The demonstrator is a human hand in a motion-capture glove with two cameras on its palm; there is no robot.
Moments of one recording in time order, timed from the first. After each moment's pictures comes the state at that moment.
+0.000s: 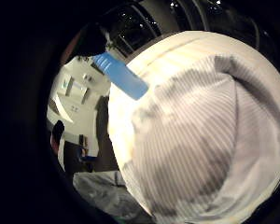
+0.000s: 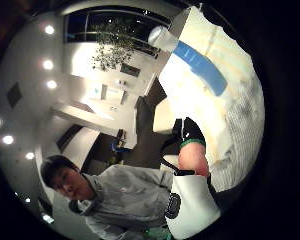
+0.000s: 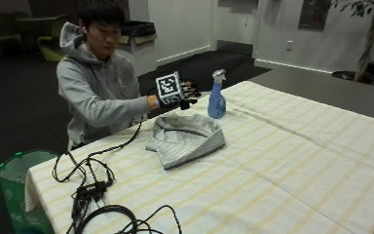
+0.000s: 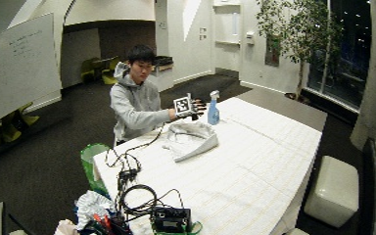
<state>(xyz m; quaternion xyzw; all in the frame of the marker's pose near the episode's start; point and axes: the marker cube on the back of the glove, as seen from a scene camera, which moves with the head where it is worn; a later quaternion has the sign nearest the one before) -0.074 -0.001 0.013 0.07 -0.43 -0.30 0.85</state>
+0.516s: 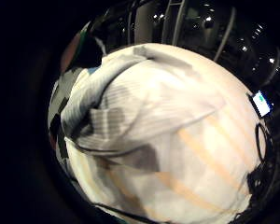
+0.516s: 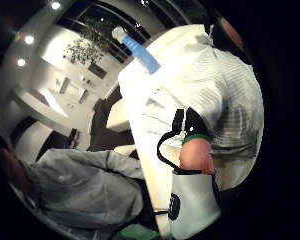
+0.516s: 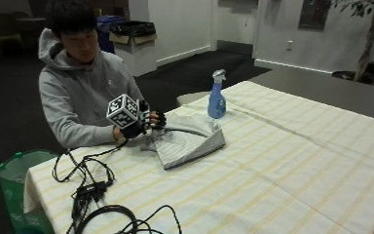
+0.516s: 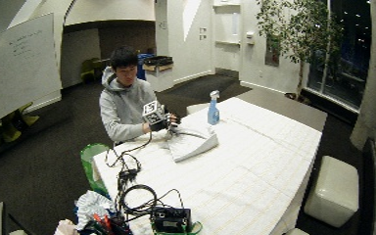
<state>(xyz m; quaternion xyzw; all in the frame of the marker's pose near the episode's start) 0.081 0.053 0.111 0.30 -0.19 -0.21 0.91</state>
